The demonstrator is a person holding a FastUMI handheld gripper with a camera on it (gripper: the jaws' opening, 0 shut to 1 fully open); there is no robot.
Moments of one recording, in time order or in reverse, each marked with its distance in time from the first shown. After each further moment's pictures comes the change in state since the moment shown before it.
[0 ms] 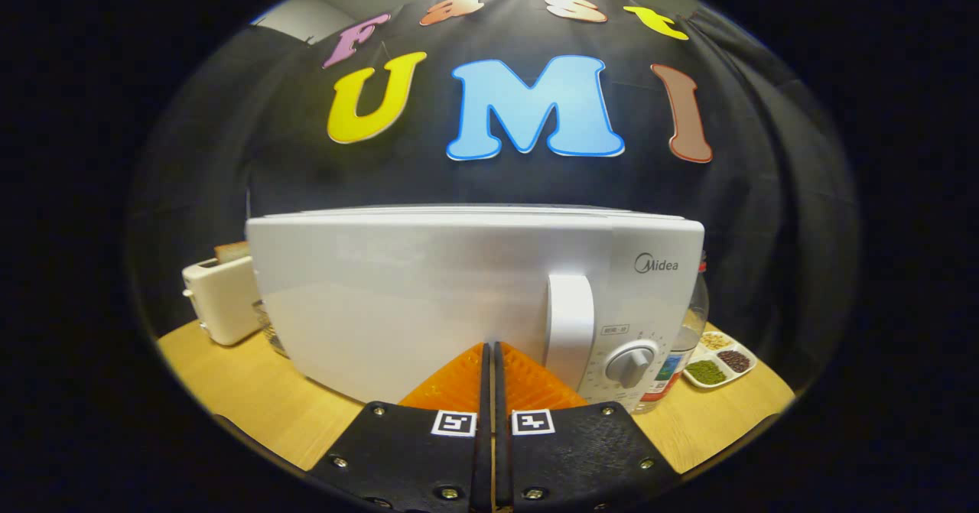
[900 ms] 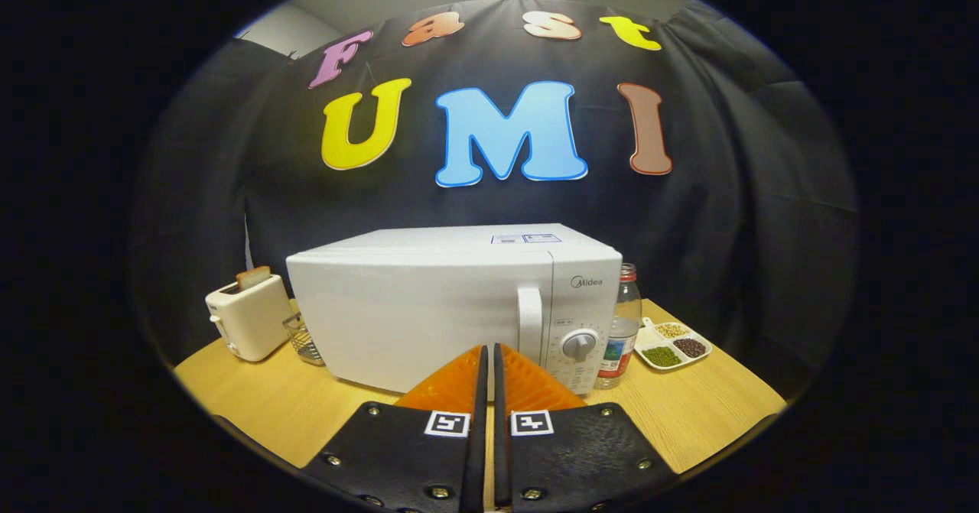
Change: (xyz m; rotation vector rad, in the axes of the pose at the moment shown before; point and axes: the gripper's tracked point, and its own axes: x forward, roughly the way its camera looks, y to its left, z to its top) arm -0.121 0.004 0.040 0.087 0.017 -0.001
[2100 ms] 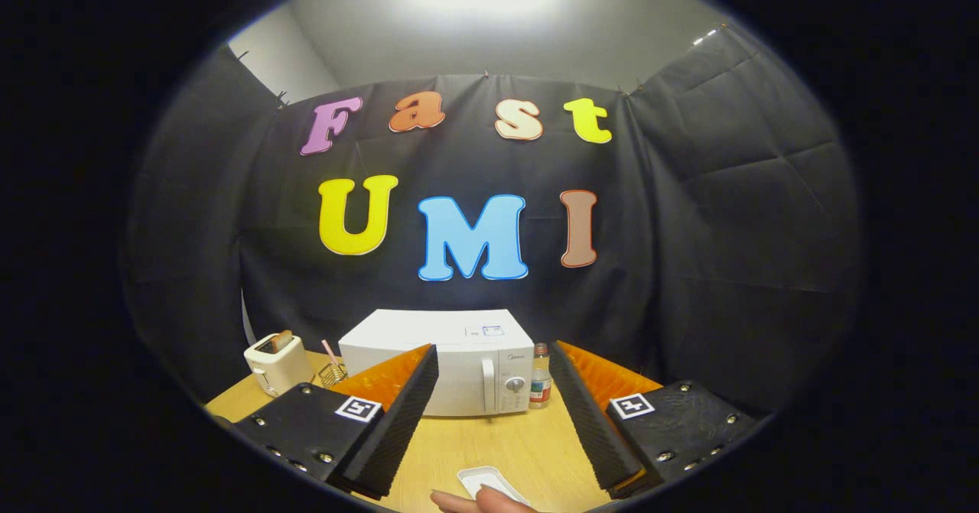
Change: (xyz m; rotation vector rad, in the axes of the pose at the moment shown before) arm -0.214 0.012 0.139 -0.049 -0.192 -0.210
